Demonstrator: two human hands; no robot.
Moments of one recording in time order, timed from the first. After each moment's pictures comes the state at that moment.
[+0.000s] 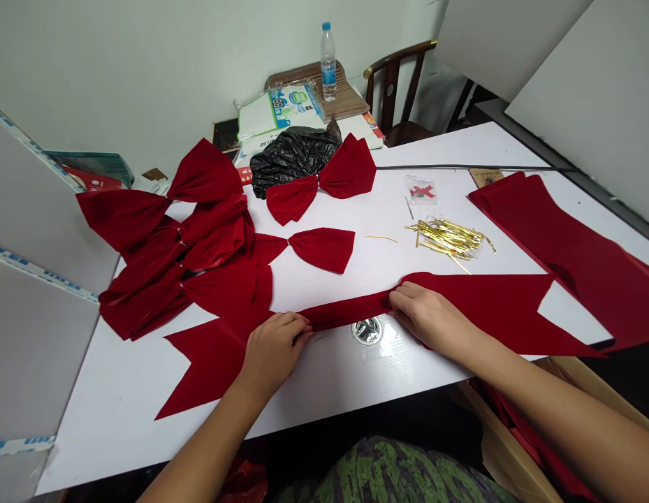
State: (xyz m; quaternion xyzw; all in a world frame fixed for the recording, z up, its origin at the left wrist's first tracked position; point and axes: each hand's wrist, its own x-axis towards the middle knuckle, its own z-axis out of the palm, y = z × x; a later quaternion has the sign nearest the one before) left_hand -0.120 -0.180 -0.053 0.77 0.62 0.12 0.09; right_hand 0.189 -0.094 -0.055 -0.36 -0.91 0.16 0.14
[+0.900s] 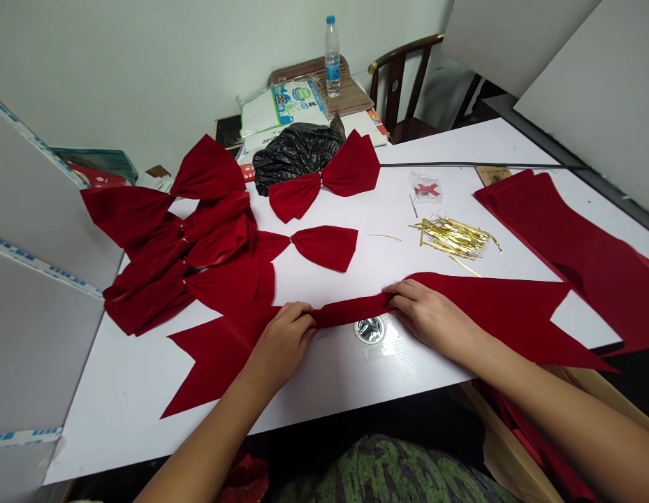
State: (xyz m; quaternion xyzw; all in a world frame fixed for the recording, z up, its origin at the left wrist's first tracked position) left_hand -0.115 -0.173 -0.047 0.78 0.58 0.15 0.17; right_hand 0.189 -0.094 -0.061 -0.32 -0.93 0.11 0.17
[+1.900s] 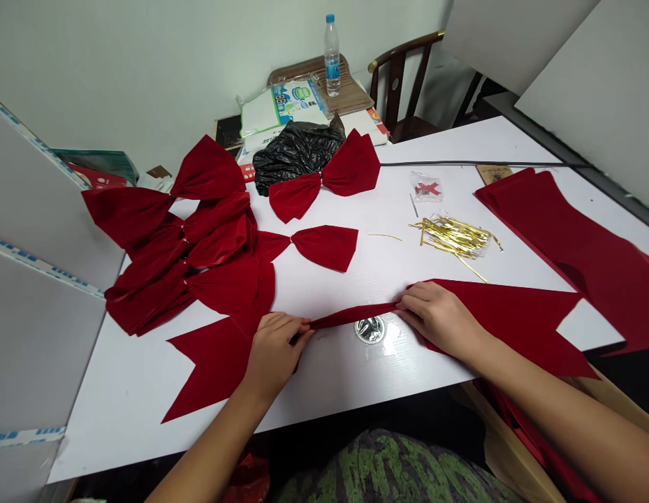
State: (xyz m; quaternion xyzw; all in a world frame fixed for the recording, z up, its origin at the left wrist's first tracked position) left_hand -0.118 -0.186 -0.059 0.76 0.59 0.25 0.10; right_hand 0.202 -0.095 -0.071 -0.33 -0.92 0.10 0.20
